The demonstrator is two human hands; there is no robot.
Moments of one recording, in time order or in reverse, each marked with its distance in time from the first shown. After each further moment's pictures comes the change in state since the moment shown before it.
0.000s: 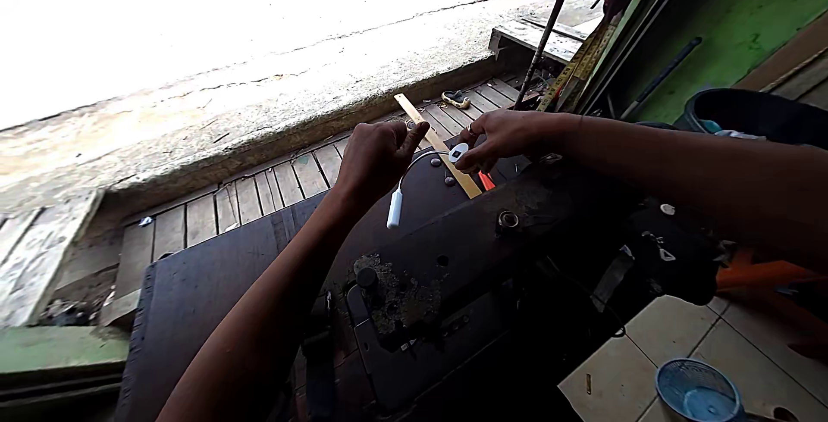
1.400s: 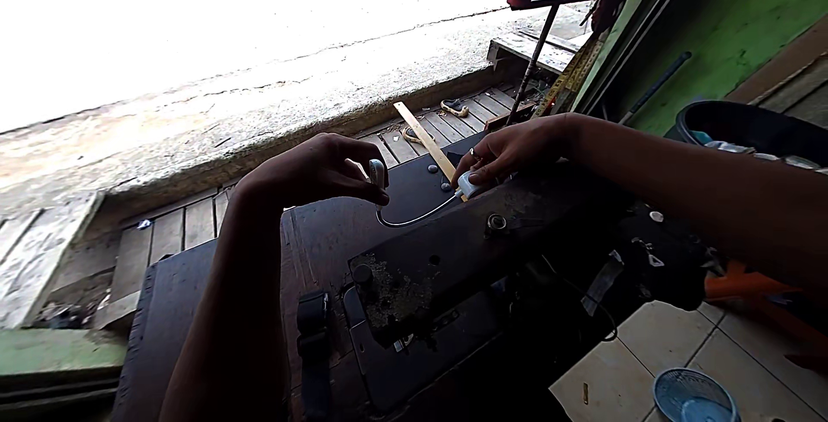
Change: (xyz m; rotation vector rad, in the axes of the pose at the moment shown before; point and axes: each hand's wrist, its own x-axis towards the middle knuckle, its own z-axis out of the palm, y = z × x) left_hand -0.021 -0.019 -0.085 -0.450 -0.591 0.093; right_hand -0.030 0.004 -0.012 -0.036 -0.332 -0.158
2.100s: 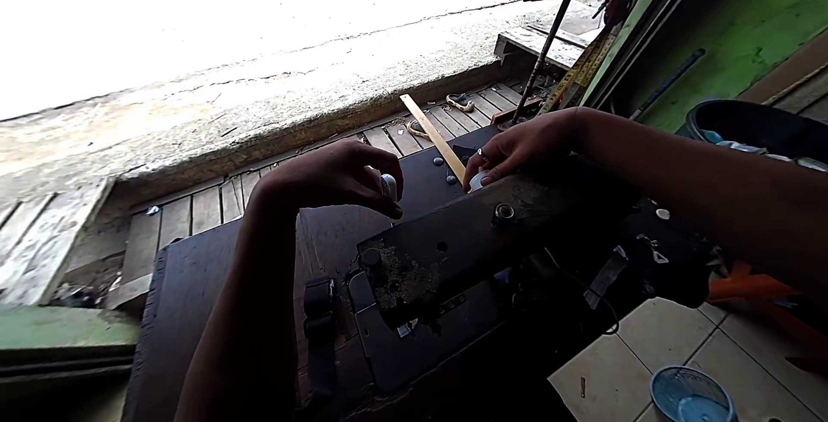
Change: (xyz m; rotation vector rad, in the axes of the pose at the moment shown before) left_hand -0.003 -0.008 0.014 0.011 -0.156 0.182; right_hand 0.002 0.004 0.000 -0.025 -0.122 -0.003
